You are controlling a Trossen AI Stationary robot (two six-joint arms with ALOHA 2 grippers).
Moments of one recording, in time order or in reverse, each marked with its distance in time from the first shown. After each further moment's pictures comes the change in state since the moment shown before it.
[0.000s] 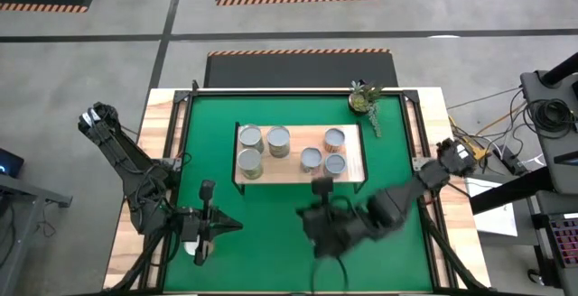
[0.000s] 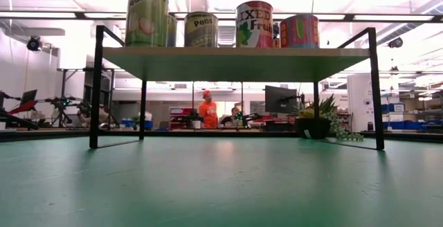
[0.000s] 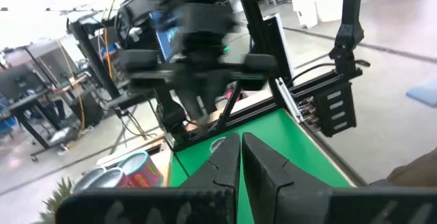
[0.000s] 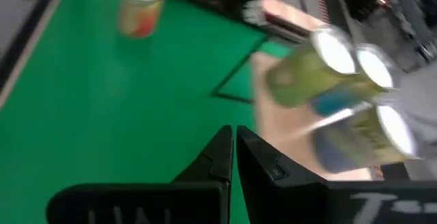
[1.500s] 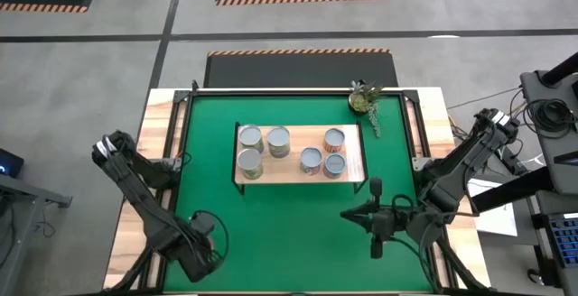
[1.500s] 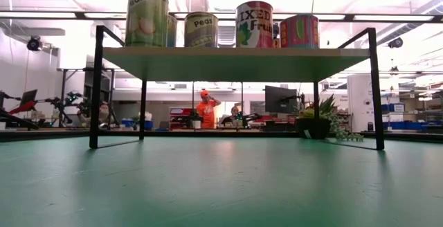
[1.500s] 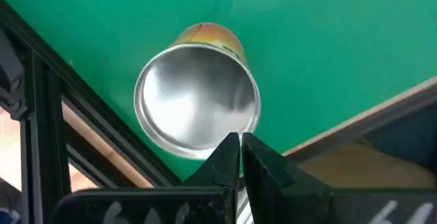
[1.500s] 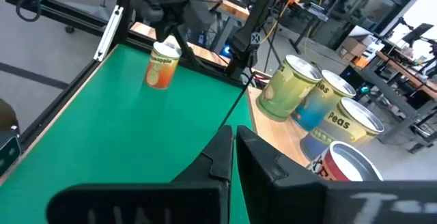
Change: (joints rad) left arm -0.009 0.452 0.413 -1.369 0.895 -2.139; right arm 0.228 -0.570 -0.863 0.738 0.195 -0.166
